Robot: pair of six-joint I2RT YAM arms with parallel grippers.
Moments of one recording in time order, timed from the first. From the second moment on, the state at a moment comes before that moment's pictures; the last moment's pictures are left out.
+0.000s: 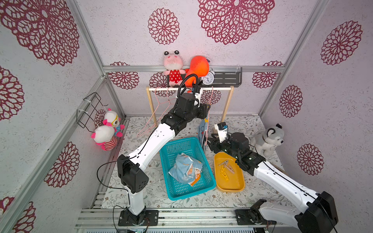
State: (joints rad) left arm -0.65 1.88 1.99 -0.38 0.04 -0.30; right arm 0.62 1.17 0.89 0.00 -0.11 0.18
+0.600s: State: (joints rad) left arm -0.65 2.06 2.18 -0.39 0.03 -0.30; right arm 0.63 1.18 0.91 0.01 -0.11 0.18
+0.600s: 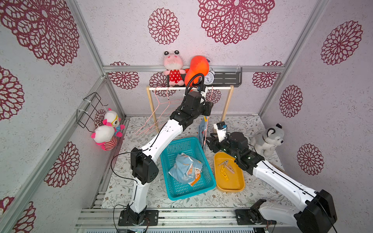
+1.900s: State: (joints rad) left arm -0.65 2.01 2.20 -0.50 -0.06 -0.20; right arm 0.58 0.96 0.92 -0.18 0.10 0.08
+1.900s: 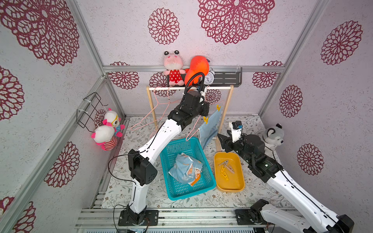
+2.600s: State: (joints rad) left arm -0.46 1.74 2.37 -0.86 0.22 -0.17; right arm 0.57 1.00 1.07 -0.25 -0.11 -0.03
